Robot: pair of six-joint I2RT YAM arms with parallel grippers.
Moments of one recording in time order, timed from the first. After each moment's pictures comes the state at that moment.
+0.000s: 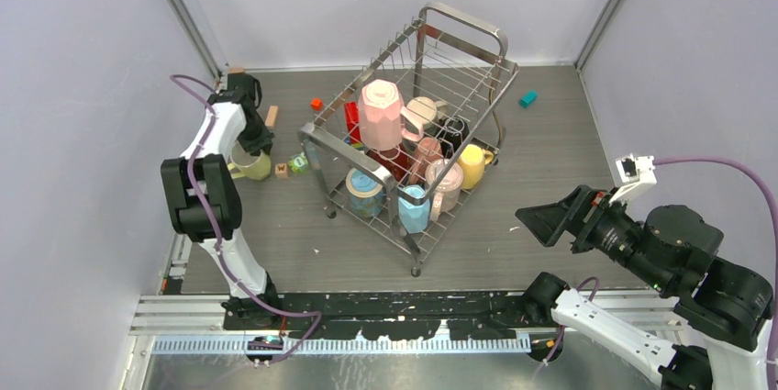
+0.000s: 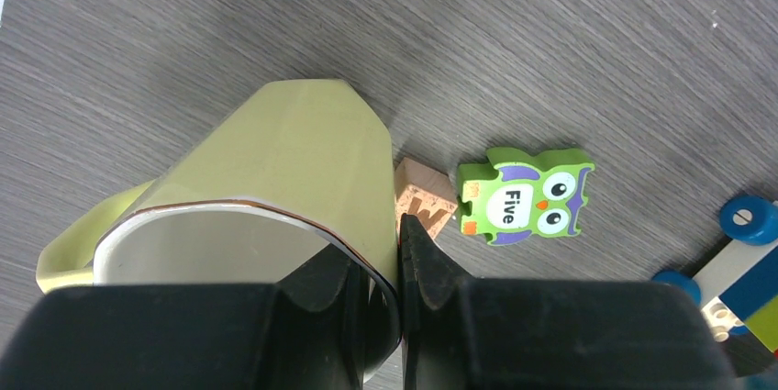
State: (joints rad) left arm 0.10 1.82 1.48 -0.85 -0.15 -0.47; right arm 0.78 0.51 1.38 -1.21 0.18 0.73
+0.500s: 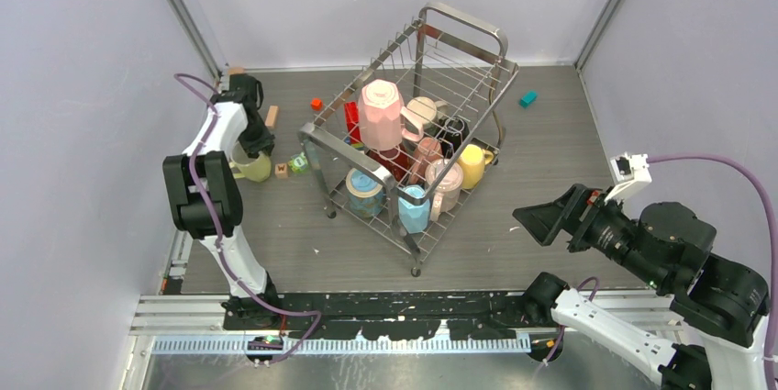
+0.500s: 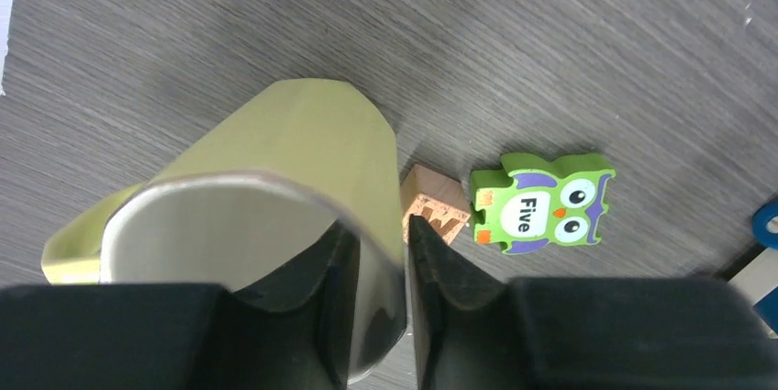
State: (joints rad) left arm 0.09 1.85 1.48 -0.84 -0.16 -0.45; right arm 0.78 0.52 1.37 -1.21 0.18 0.73
